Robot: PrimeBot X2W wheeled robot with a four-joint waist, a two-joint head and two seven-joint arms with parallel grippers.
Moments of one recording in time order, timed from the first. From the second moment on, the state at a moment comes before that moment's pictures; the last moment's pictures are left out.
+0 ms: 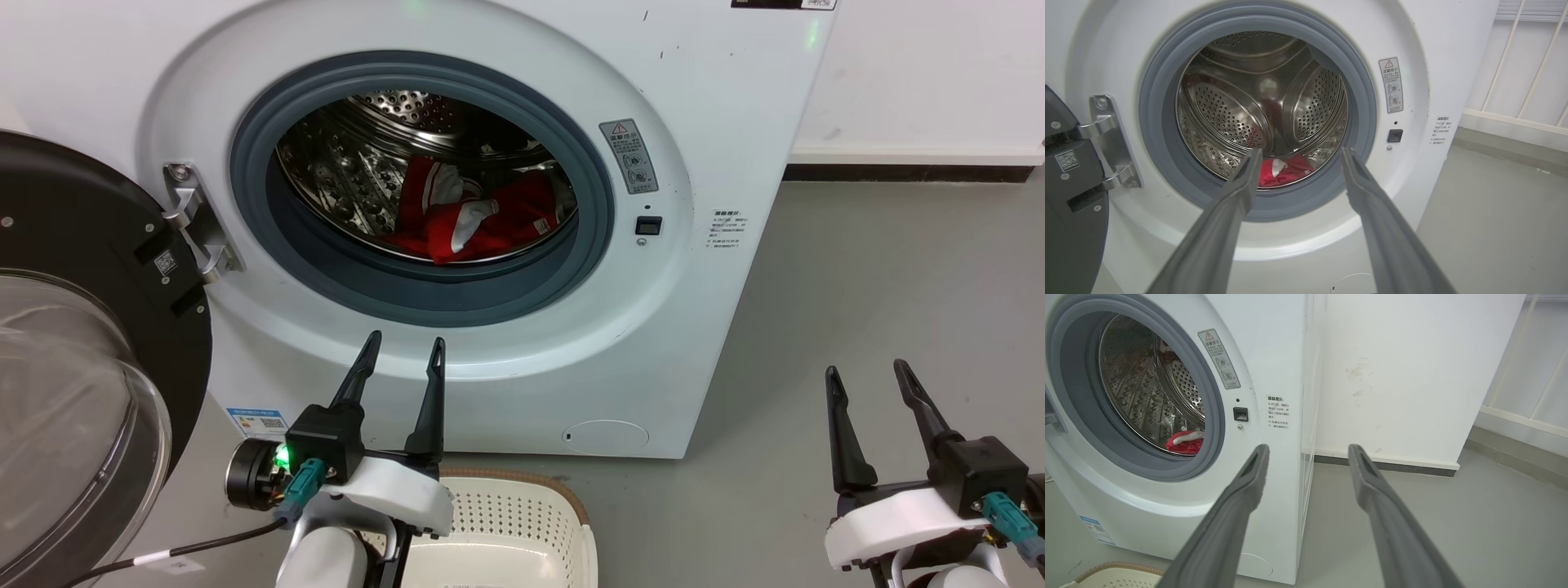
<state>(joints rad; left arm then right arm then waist) -0.19 0.05 -0.19 0.25 -0.15 -0.02 -0.26 -0.04 -0.05 -0.07 0.13 -0.02 0.13 -0.23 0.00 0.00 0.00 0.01</state>
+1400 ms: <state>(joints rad) -0.50 0.06 -0.12 0.40 -0.11 -0.01 -0.26 -0.13 -0.05 -0.03 0.07 -0.01 0.13 -0.22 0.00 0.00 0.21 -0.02</state>
